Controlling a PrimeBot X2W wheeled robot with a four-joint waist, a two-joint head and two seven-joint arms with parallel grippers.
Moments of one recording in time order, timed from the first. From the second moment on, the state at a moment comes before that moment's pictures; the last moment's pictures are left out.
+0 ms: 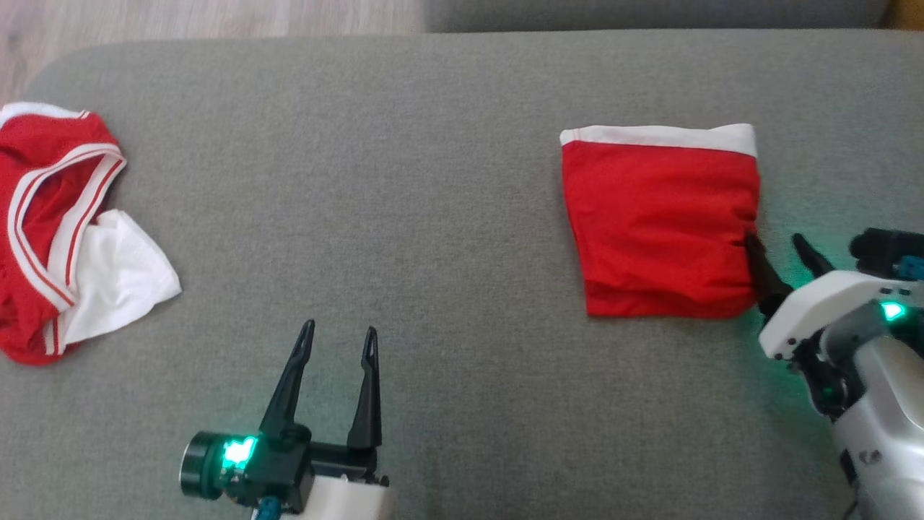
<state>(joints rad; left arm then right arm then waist) 0.04 0.06 -0.33 0.08 -0.07 0.13 -0.26 -0.44 -0.31 0.21 0.73 0.54 0.13 0.02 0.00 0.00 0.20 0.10</state>
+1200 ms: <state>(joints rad) -0.20 0.08 -0.34 0.07 -0.02 0.10 -0.26 -0.79 -0.72 0.26 0.82 0.61 0.13 -0.06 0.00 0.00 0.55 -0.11</state>
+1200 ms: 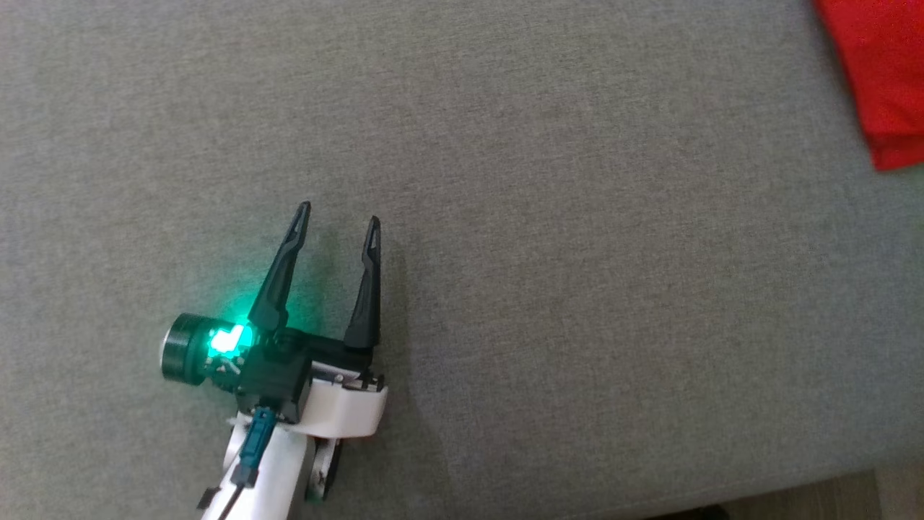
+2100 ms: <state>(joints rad) 0.05 0.06 -0.27 0.19 -0.12 0.14 -0.26 -0.23 -0.27 0.25 0.64 0.44 0.13 -0.25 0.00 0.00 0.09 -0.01</state>
